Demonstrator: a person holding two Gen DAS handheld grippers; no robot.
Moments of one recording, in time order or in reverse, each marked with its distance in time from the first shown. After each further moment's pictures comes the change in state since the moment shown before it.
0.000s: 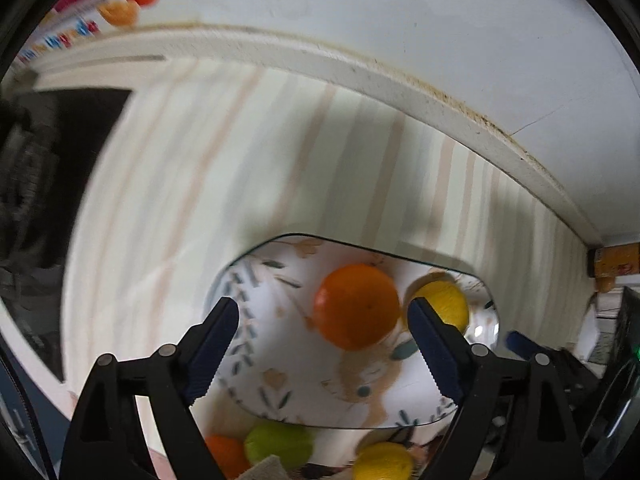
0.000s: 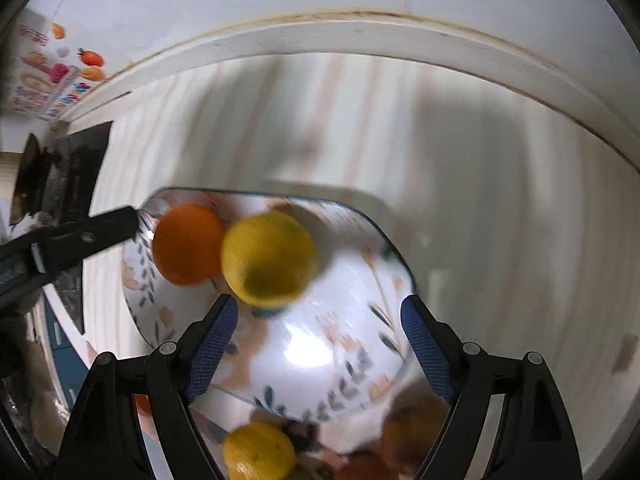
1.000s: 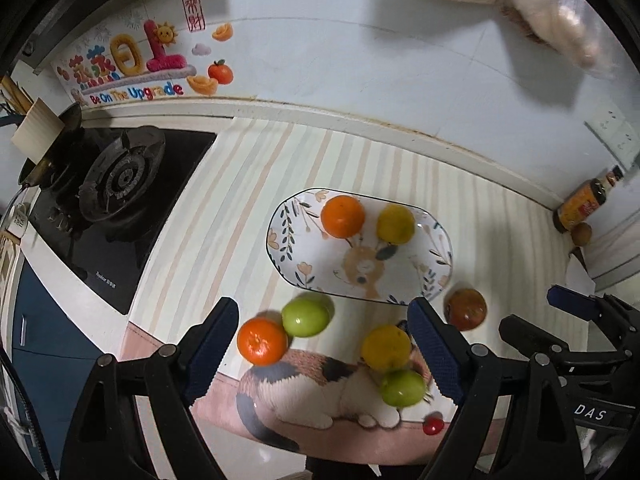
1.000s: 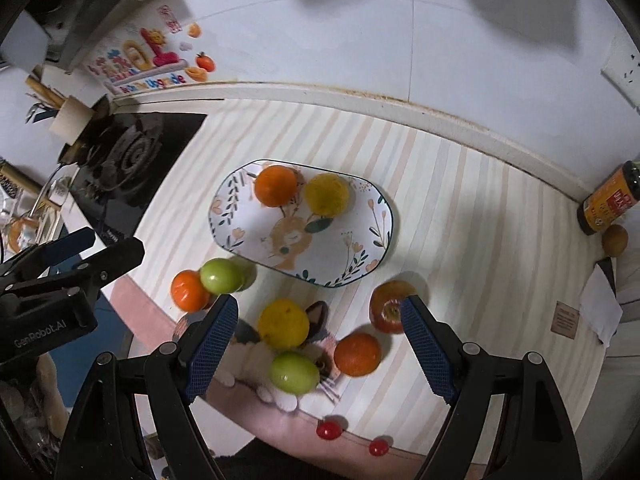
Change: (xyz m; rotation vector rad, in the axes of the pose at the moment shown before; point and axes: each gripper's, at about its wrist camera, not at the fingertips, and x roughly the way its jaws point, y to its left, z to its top) left arm -0.153 -0.016 -0.166 0.066 -0.282 0.055; right arm -0.179 0.025 -0.150 -0.209 -0.249 0.021
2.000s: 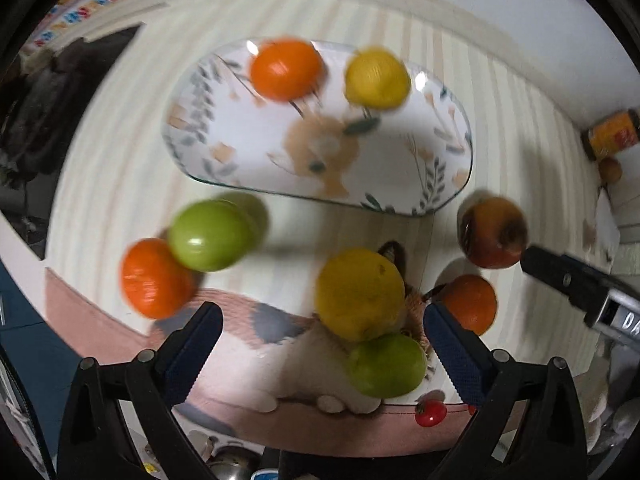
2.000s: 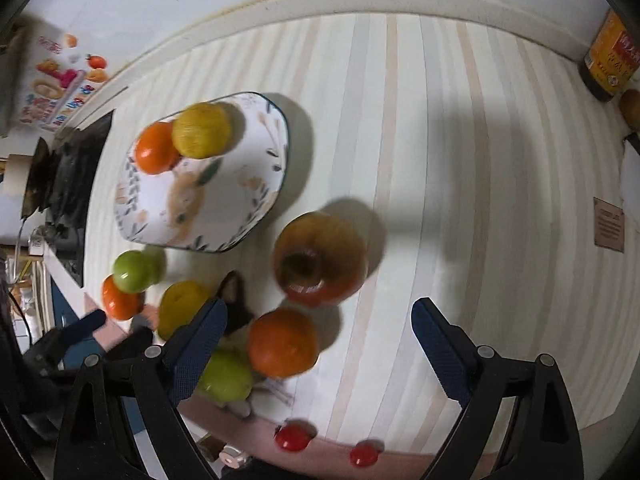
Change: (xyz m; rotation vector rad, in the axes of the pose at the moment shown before) left arm 0.157 -0.059 -0.052 0.021 0.361 -0.047; right arm 0.137 -0.117 -0.030 0.279 0.223 0.012
